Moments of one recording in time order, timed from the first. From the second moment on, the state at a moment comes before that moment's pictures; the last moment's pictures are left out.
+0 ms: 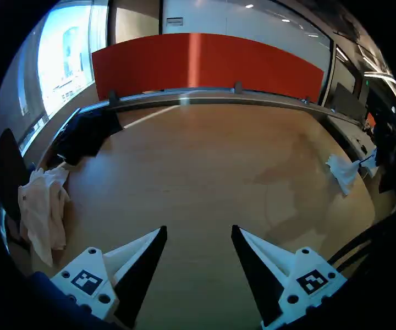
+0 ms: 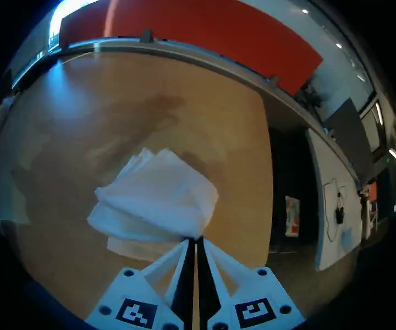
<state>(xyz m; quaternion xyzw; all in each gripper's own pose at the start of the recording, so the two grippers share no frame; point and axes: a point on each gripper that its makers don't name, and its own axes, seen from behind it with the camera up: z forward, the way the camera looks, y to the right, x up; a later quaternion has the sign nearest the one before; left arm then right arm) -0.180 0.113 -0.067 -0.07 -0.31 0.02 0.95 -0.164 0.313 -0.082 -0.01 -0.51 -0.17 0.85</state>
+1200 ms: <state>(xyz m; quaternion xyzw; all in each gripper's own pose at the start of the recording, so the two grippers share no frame) -0.183 0.108 -0.066 -0.06 -0.32 0.03 0.95 -0.216 0.326 -0.133 -0.05 -0.55 -0.13 0.82</state>
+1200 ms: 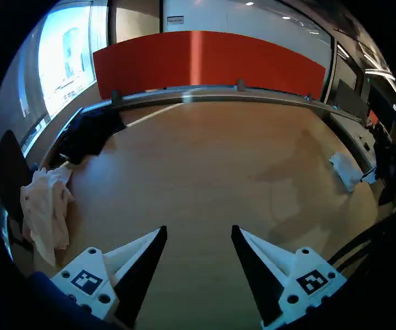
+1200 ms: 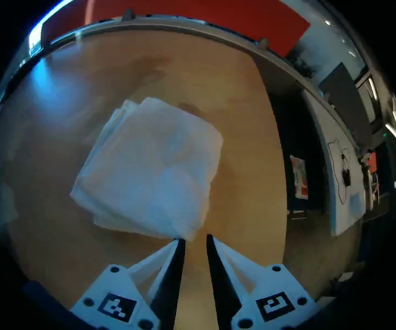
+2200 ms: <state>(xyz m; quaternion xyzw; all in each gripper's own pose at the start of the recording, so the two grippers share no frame) -0.183 0.102 -0.072 -0.05 -0.32 0.02 0.95 -0.209 0.208 -0.092 0.08 -0.49 -0.12 0.86</state>
